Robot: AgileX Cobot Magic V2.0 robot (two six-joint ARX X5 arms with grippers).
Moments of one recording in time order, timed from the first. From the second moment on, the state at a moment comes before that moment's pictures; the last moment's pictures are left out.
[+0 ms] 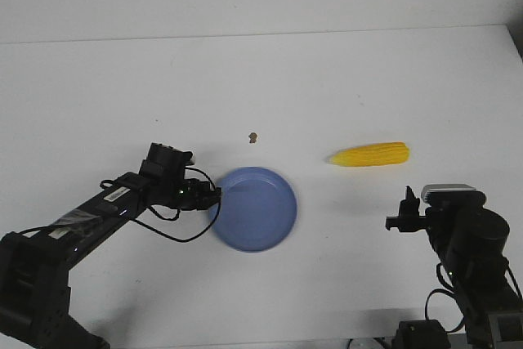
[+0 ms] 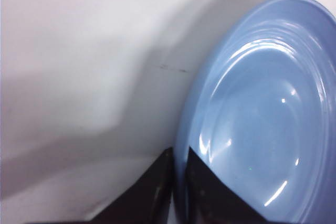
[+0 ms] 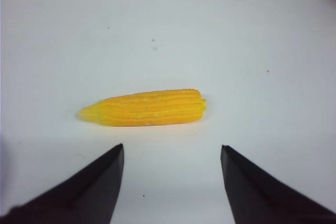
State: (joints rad) left arm -0.38 1.70 1.03 -0.24 0.51 -0.33; right arm -0.01 0.60 0.82 -0.69 0.03 0.03
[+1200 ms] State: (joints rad) left arm -0.14 1.15 1.02 -0.47 0.09 0.07; right arm -0.01 0.60 0.82 -0.69 0.03 0.04
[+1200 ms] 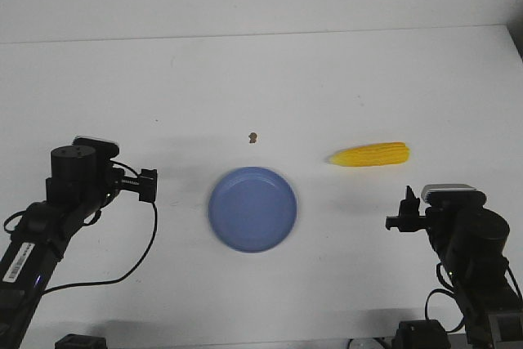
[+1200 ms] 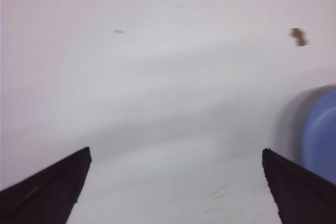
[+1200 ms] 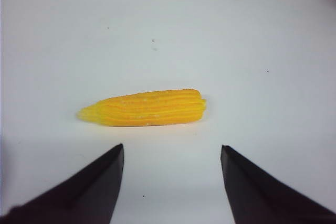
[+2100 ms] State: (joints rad) left arm -0.10 1.13 1.02 -0.48 0.09 0.03; right arm -0.01 1.34 1.21 -0.82 -0.08 -0.15
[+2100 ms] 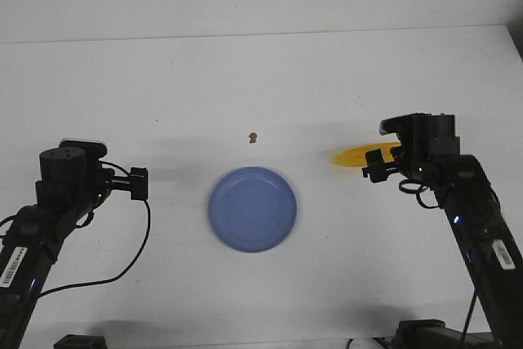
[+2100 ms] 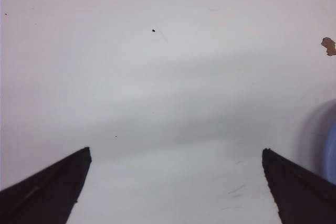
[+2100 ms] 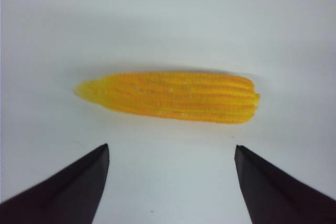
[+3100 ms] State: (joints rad) left arm -0.10 1.13 1.02 -0.43 0.18 -0.01; right arm 0.03 1.72 1.31 -0.77 0.01 -0.86
